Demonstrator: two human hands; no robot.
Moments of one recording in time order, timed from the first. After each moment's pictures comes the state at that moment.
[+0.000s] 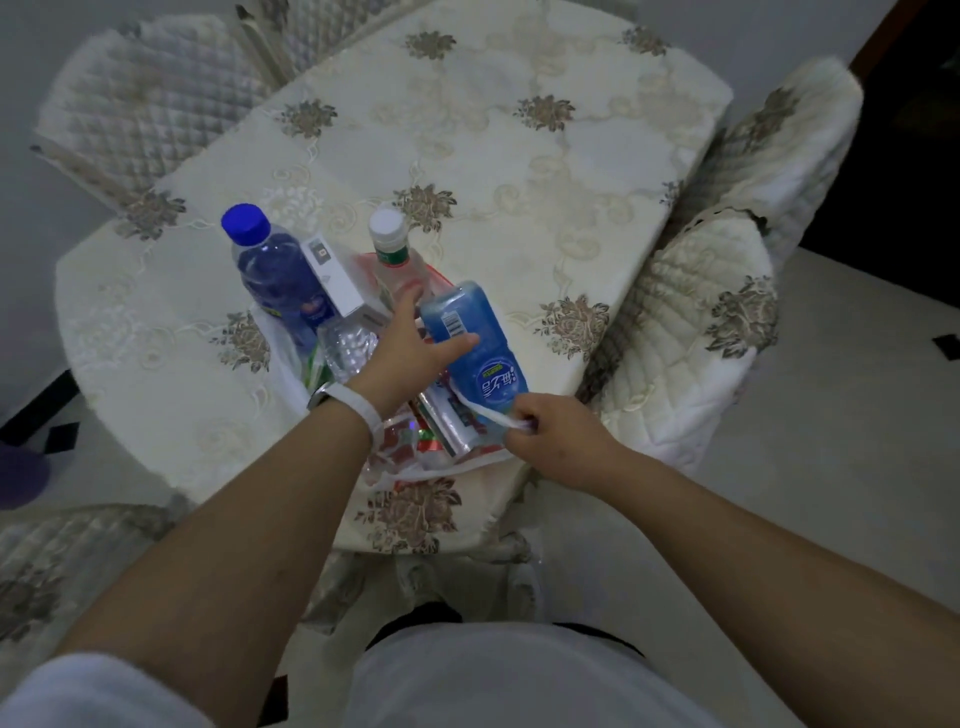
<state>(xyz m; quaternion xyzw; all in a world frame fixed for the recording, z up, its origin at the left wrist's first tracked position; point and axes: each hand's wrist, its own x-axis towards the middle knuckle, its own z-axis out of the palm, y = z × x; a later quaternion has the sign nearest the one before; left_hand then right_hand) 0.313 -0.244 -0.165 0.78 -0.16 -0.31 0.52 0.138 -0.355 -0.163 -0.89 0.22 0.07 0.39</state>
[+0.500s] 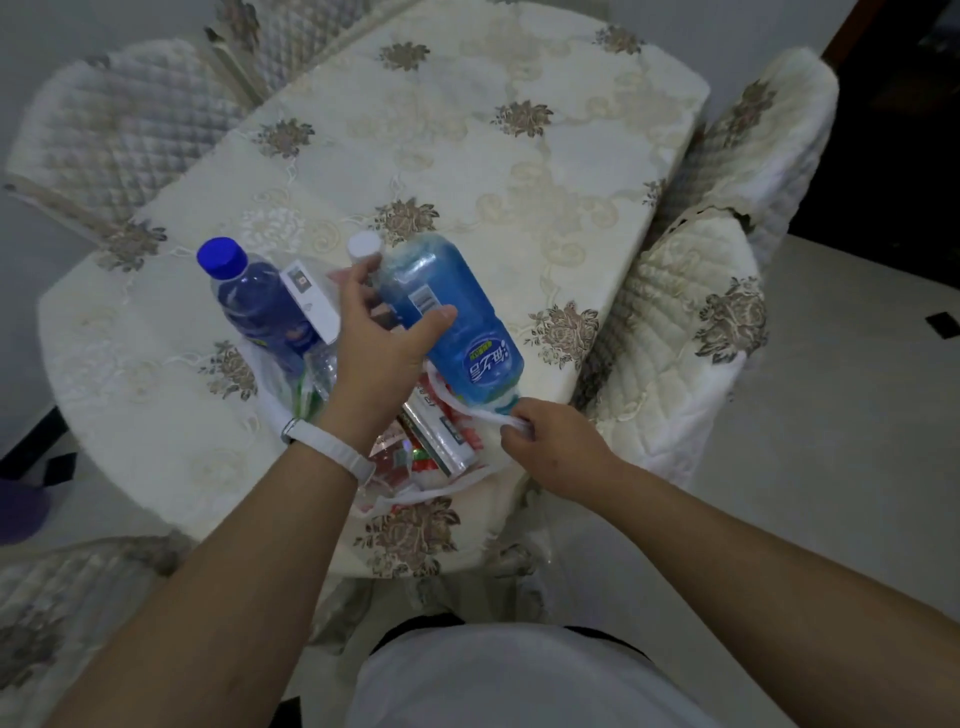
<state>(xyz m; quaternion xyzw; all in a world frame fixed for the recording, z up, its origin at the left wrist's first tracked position) 0.304 -0.248 -0.119 0.70 -0.14 -0.17 0.68 0.145 -0.360 -0.174 -0.88 0.26 0.04 0.39</state>
